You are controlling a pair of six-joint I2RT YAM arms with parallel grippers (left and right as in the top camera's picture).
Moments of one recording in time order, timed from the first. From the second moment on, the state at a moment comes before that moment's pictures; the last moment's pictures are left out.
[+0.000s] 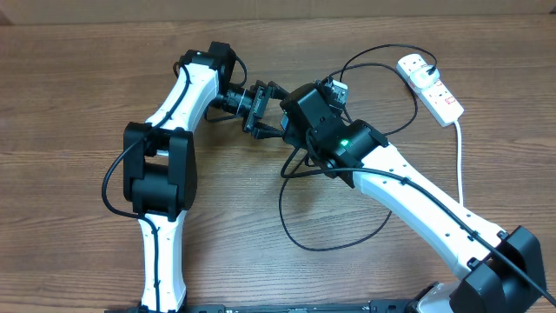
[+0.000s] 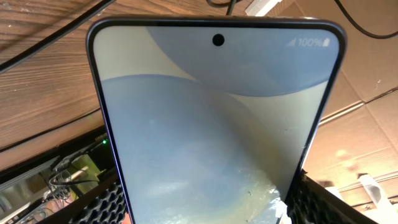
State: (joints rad) left arm -0.20 2.34 1.91 -1.20 1.24 -0.84; right arm 0.68 1.64 1.37 -0.69 0.27 0.93
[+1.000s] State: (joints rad) left arm -0.20 2.34 1.91 -1.17 1.24 -0.87; right arm 0.68 1.64 1.37 -0.69 0.27 0.95
